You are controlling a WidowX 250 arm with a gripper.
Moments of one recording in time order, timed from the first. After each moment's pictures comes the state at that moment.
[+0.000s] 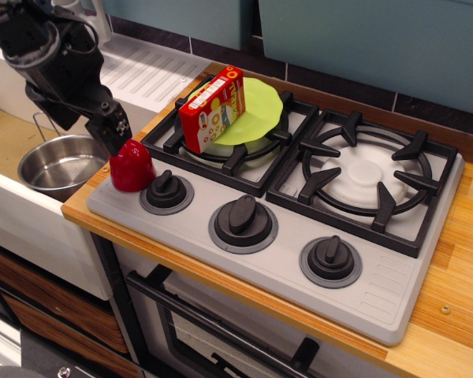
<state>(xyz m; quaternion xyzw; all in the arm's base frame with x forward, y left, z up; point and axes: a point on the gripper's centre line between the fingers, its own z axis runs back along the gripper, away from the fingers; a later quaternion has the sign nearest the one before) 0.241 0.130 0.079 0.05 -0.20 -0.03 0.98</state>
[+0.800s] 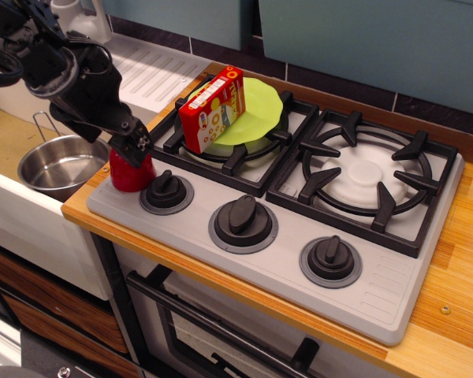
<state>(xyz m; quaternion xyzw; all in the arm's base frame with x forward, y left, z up) 0.251 0.119 0.060 0.03 -0.24 -0.04 0.97</state>
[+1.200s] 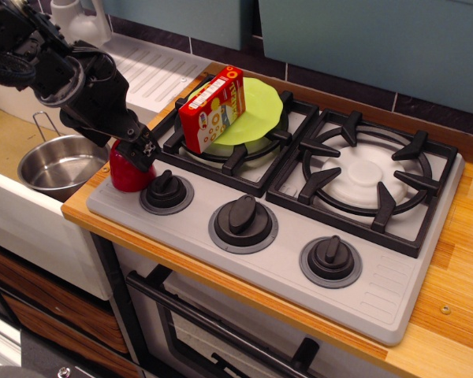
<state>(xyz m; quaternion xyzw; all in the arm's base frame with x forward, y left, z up) 0.255 0.122 0.051 0.02 -0.24 -0.04 0.97</state>
